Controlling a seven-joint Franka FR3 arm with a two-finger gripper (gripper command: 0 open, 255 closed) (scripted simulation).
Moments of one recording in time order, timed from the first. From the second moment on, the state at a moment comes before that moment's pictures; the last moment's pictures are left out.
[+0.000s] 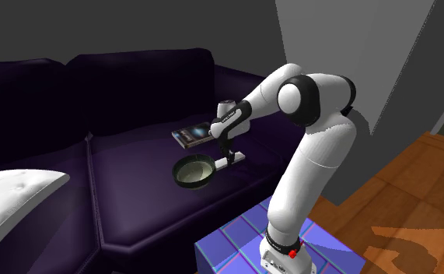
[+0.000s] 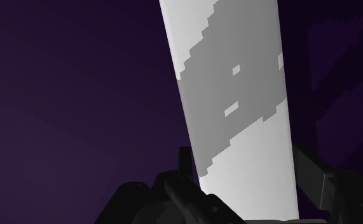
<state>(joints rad) 0.34 -0.19 -0.54 -2.55 -0.14 2.35 -1.39</state>
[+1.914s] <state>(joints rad) 0.32 -0.35 -0.49 -2.40 -0.19 2.05 -1.34</state>
